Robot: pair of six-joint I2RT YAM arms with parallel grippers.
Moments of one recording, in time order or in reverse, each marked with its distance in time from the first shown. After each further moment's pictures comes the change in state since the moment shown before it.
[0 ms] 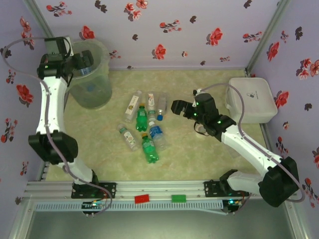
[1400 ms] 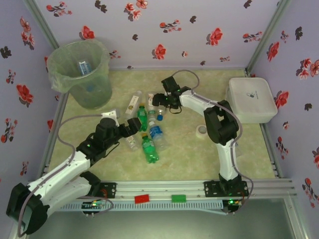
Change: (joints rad) left arm -0.713 -0.781 -1.375 0.674 -0.104 -0.628; right arm 0.000 0.944 0.725 -0.223 -0.069 -0.105
